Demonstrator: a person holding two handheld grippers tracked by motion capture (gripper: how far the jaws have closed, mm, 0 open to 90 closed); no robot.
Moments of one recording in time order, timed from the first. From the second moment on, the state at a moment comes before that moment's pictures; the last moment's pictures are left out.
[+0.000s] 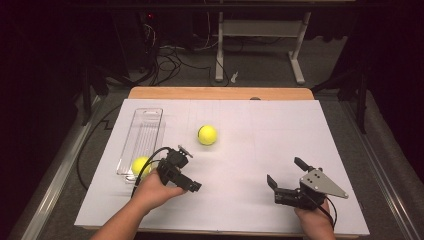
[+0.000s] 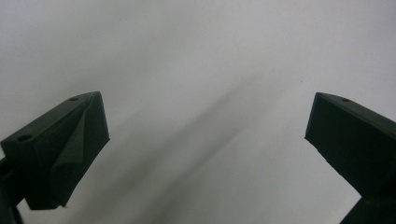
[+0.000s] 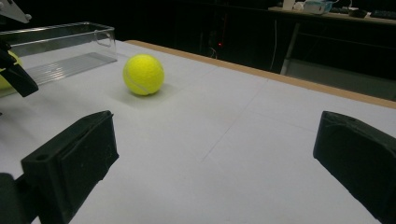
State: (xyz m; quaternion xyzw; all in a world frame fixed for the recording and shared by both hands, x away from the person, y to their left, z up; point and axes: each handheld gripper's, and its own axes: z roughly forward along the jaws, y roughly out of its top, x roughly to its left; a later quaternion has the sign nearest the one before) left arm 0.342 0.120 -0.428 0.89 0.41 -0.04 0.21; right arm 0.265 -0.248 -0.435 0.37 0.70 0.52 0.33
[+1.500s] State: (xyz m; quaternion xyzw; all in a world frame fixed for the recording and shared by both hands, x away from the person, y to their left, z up) left arm 0.314 0.134 -0.437 0.89 0.39 -0.02 0.25; right arm 0.304 -0.191 -0.431 0.36 0.73 0.50 0.29
